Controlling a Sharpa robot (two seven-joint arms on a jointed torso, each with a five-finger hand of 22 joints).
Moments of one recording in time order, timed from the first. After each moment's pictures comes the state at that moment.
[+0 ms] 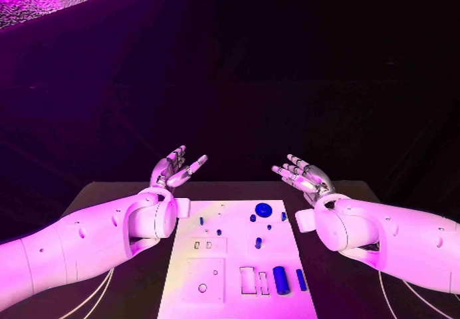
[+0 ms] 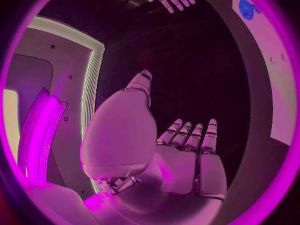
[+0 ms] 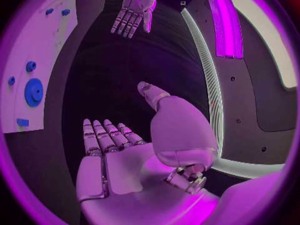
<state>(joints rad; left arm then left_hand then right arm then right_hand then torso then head) 1.11 -0.71 0.01 1.36 -0.01 -0.60 0.49 1.40 -0.22 0.05 0.29 0.27 0.21 0.14 0.03 0.05 0.15 0.15 0.02 0.02 0.13 0.20 0.01 0.02 0.06 0.22 0.28 0.03 0.03 1.19 -0.78 -0.15 1.48 -0.03 -0.55 0.40 1.11 -0.07 0.41 -0.02 0.24 0.15 0.13 0.02 0.03 0.20 0.28 0.02 0.03 0.18 0.27 0.02 0.03 0.05 0.19 0.28 0.03 0.03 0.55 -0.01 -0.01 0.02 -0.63</state>
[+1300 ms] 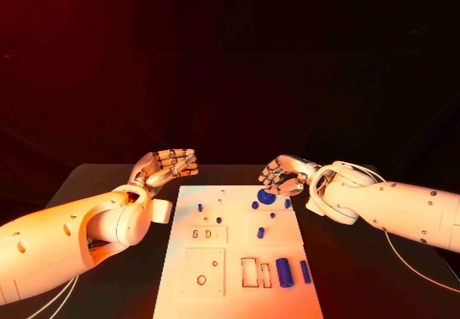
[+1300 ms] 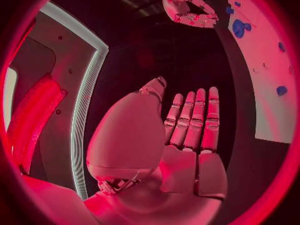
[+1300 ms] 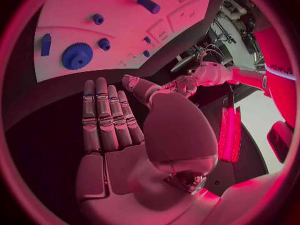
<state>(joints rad) 1.14 -0.90 0.02 1.59 -0.07 -0.46 0.44 1.51 -0.13 0.20 0.29 0.26 0.81 0.21 0.19 0.15 0.93 0.20 0.10 0.07 0.89 0.17 0.23 0.18 0.17 0.83 0.28 0.24 0.09 1.32 -0.75 -0.18 1.38 -1.18 -0.31 0.06 1.30 -0.16 0.53 -0.12 0.25 0.93 0.21 0.21 0.15 1.10 0.15 0.07 0.06 1.13 0.10 0.25 0.16 0.17 0.91 0.21 0.33 0.15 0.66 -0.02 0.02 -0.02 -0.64</state>
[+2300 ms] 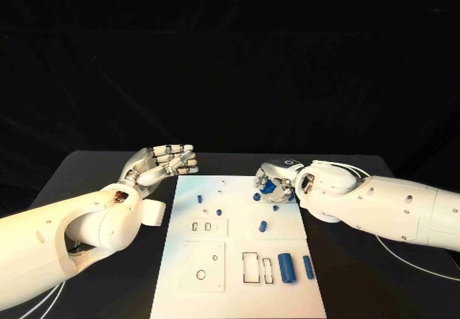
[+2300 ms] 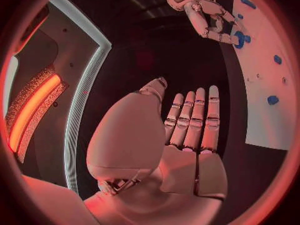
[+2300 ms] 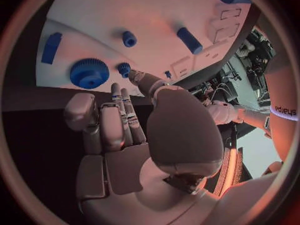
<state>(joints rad) 1.15 -0.96 0.03 1.70 -0.07 -0.42 0.43 1.51 -0.13 0.22 0.28 0.26 0.81 0.21 0.19 0.15 0.94 0.20 0.08 0.07 0.89 0.16 0.23 0.20 0.17 0.84 0.27 0.24 0.09 1.31 -0.71 -0.18 1.39 -1.52 -0.24 -0.10 1.29 -0.25 0.51 -0.01 0.25 1.01 0.16 0.17 0.17 1.14 0.10 0.07 0.07 1.47 0.01 1.30 1.11 0.12 1.32 0.11 1.21 1.02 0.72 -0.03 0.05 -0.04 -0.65</state>
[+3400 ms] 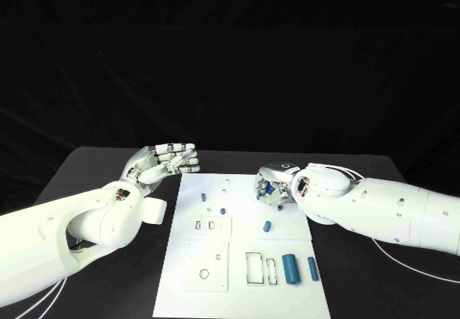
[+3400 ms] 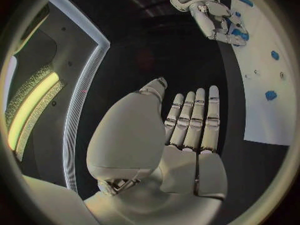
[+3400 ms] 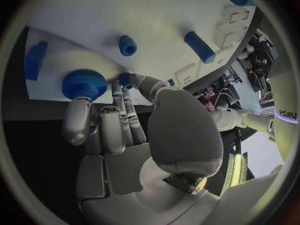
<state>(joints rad) 1.15 -0.97 0.04 1.70 -0.07 -0.41 0.42 1.51 -0.13 0.22 0.28 0.26 0.81 0.21 0.19 0.15 0.94 0.20 0.08 0.07 0.89 0.17 0.23 0.20 0.17 0.84 0.27 0.24 0.09 1.30 -0.67 -0.18 1.36 -1.54 -0.20 -0.14 1.30 -0.23 0.57 0.02 0.25 1.04 0.16 0.19 0.21 1.19 0.09 0.09 0.07 1.46 0.01 1.39 1.19 0.10 1.35 0.11 1.30 1.15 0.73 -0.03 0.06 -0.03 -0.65</state>
